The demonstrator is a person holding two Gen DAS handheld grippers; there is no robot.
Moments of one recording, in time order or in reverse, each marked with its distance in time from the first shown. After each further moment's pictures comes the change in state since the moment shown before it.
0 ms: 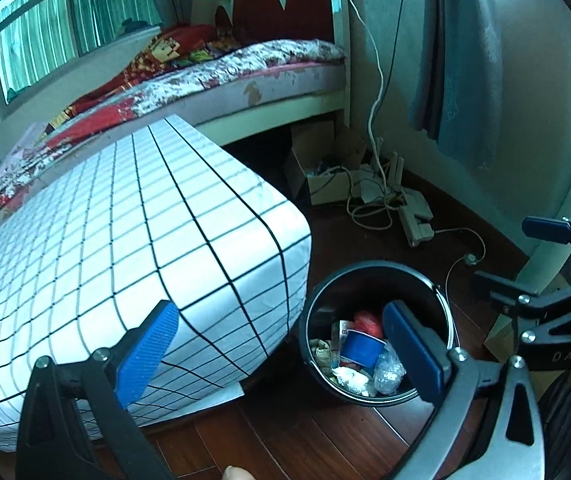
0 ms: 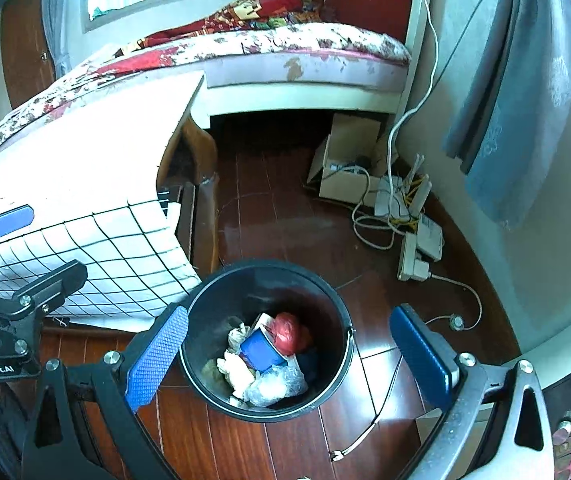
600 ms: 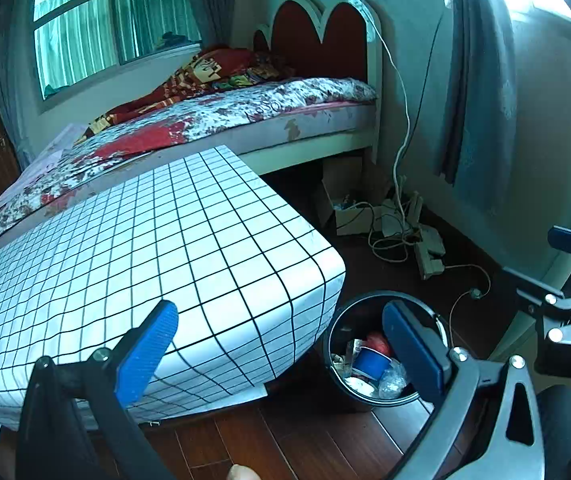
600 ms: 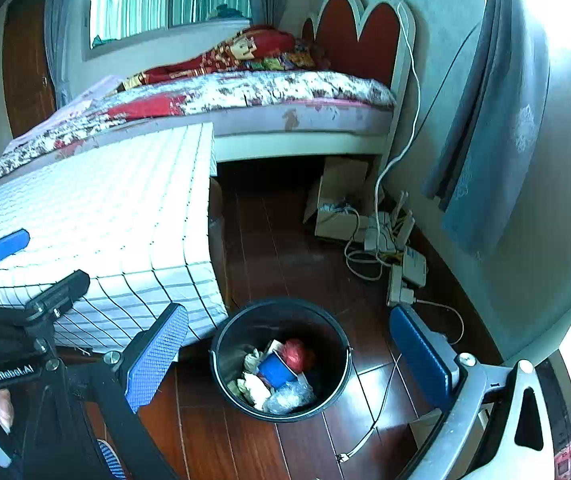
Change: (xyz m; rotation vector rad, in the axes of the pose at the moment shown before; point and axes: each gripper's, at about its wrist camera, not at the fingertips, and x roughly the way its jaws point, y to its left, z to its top) left arm -0.080 0.034 0.013 -0.097 -0.077 0.072; right arm -0.102 0.035 0.030 0.025 -0.123 -0.031
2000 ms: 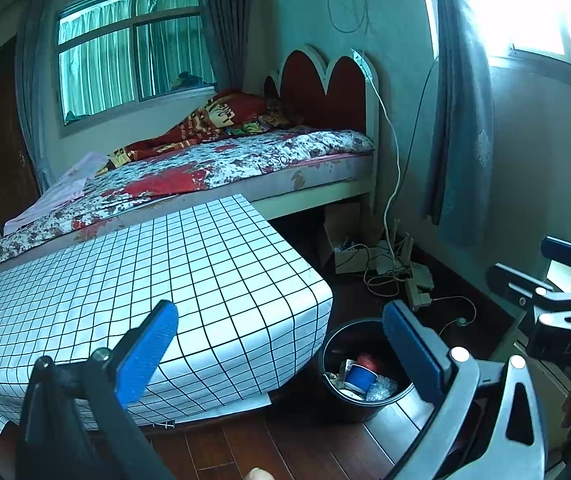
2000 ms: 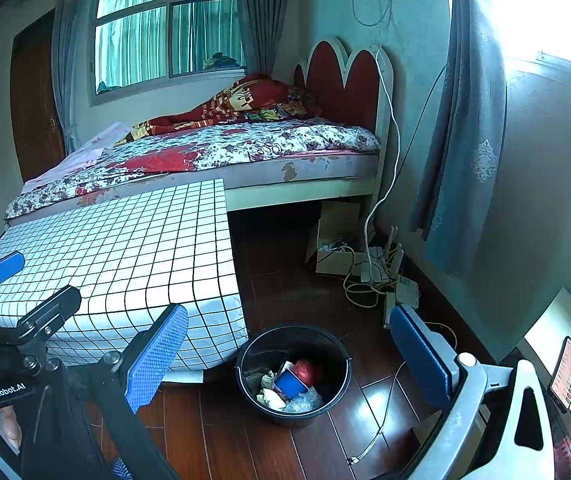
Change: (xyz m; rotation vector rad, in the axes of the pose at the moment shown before) left arm -0.103 0.002 -0.007 -0.014 -0.159 0.019; right arm -0.106 -0.001 -0.010 0.059 -0.144 0.002
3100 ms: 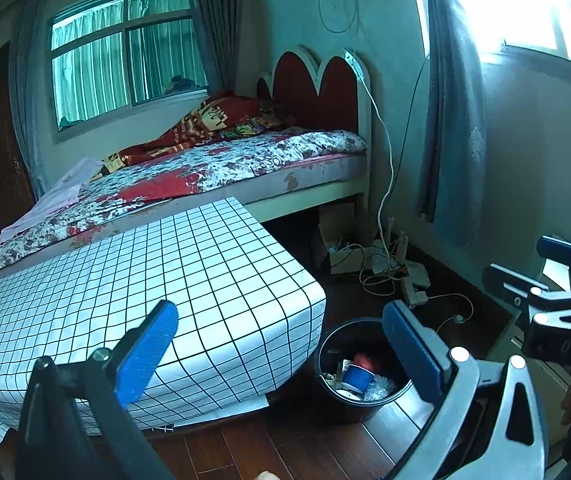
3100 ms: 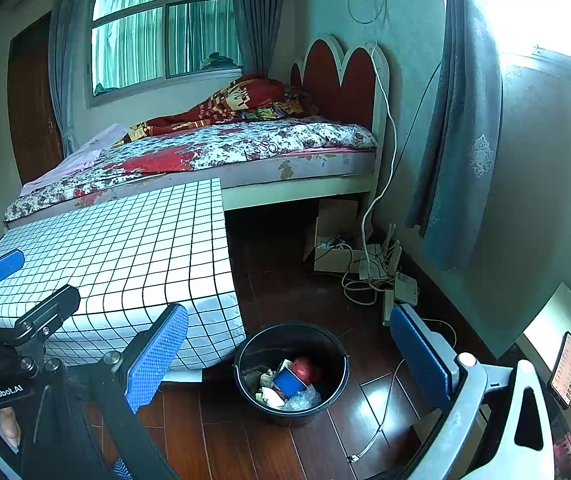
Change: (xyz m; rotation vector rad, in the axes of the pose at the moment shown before) left arm -0.003 -0.011 0.003 0.021 -0.004 -0.014; right arm -0.001 -0.003 -0.002 0.011 0.003 -0.006
